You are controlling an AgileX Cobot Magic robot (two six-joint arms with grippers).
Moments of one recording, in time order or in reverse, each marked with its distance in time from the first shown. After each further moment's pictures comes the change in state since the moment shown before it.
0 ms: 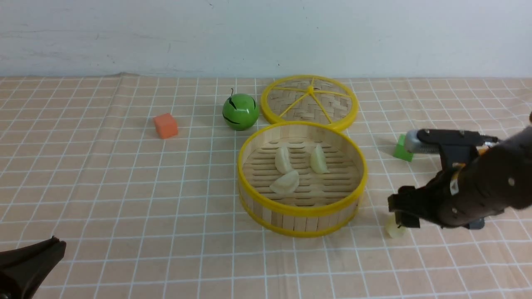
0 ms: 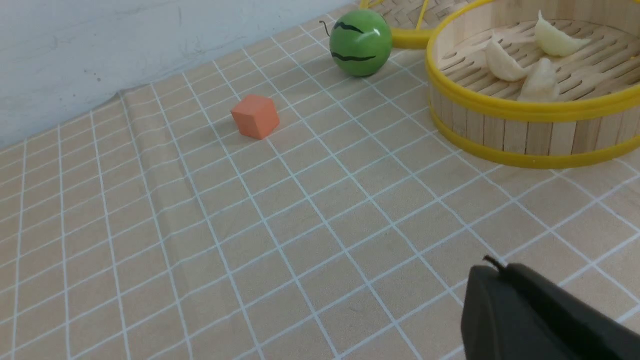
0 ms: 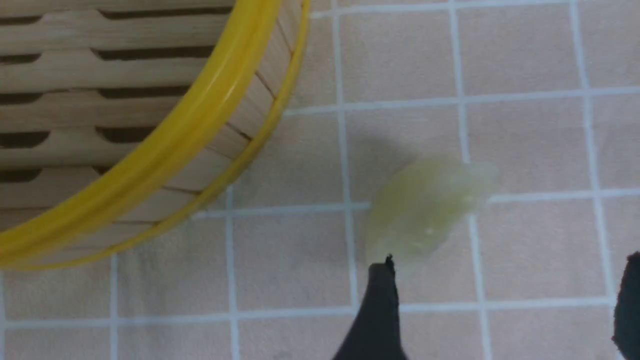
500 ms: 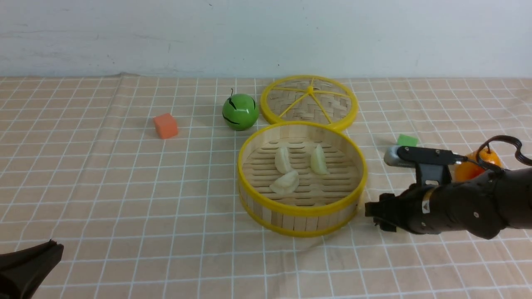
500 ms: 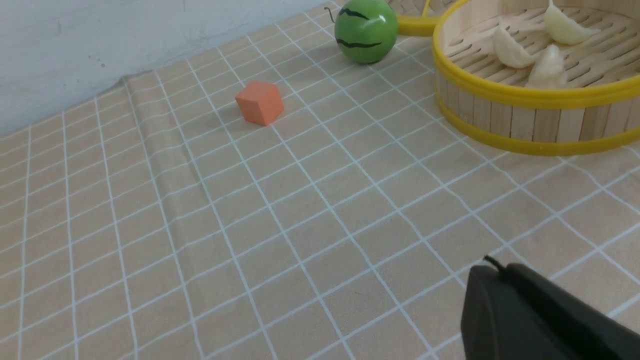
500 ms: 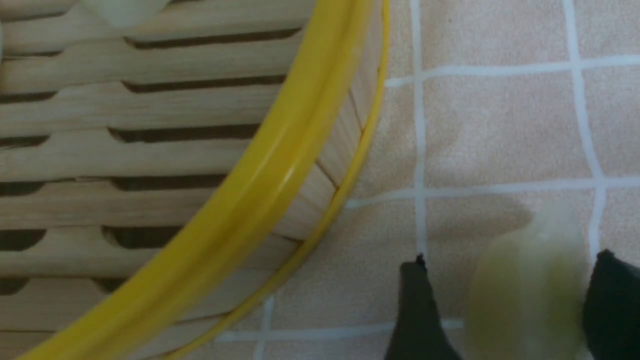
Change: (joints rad) right arm -0.006 0.186 0.025 -0.049 -0.299 0.039; left arm 0.000 0.000 0.000 -0.001 0.032 -0.002
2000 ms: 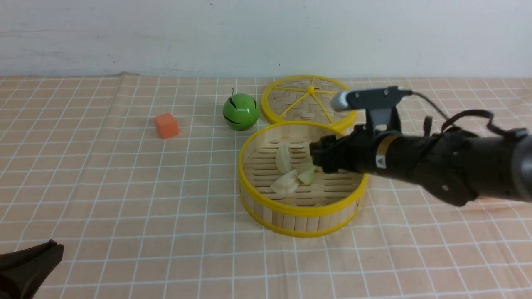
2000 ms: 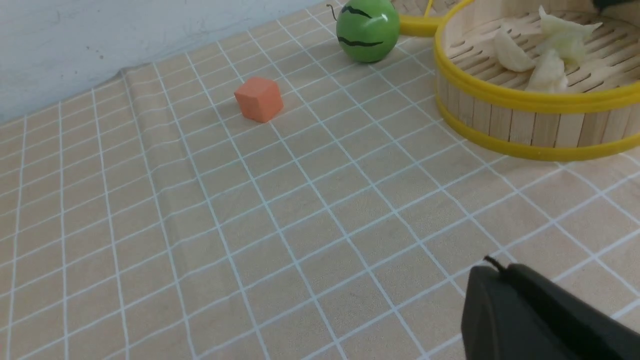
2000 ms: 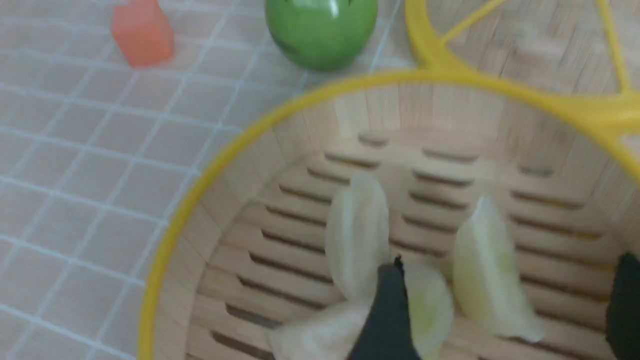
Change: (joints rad) right arm 0.118 -0.065 -0.194 -0.176 -0.225 0.031; left arm 0.000 0.000 0.000 -0.003 -0.008 -0.027
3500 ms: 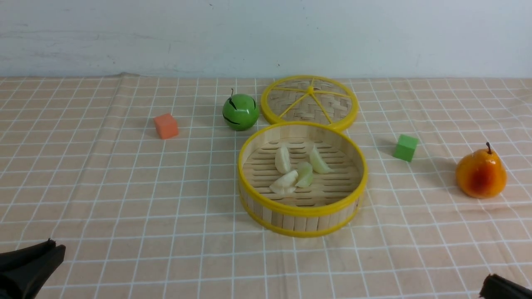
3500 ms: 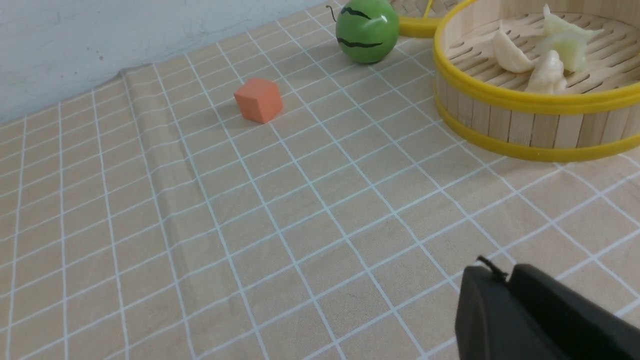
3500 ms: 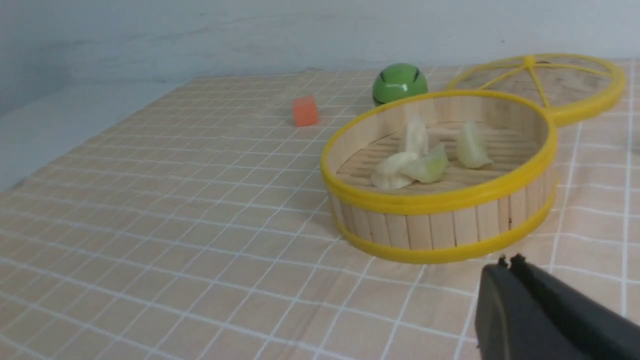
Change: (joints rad) right arm 0.000 -1.450 1.036 -0.538 -0.015 0.640; left arm 0.000 0.000 0.000 0.000 0.000 0.000
